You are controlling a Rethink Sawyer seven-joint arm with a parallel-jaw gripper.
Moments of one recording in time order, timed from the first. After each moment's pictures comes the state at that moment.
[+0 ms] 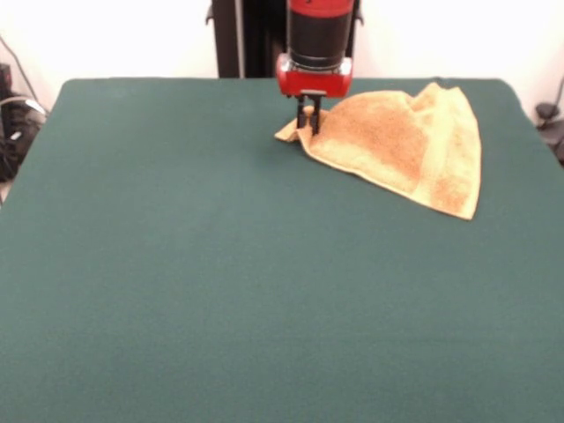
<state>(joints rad) -0.23 -0.48 0.00 1.96 -0.52 0.06 2.10</state>
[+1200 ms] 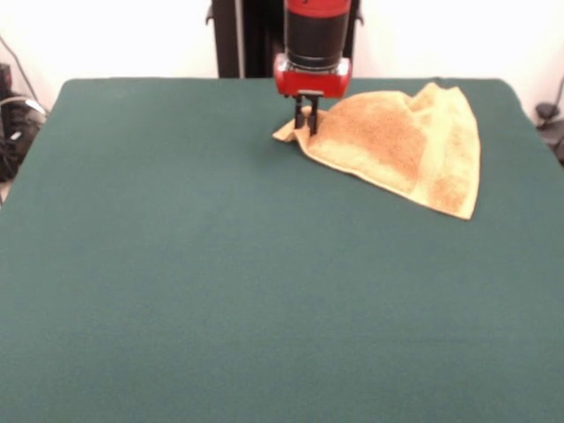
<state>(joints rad) -0.25 -0.48 0.01 1.96 -0.51 0.06 2.10</state>
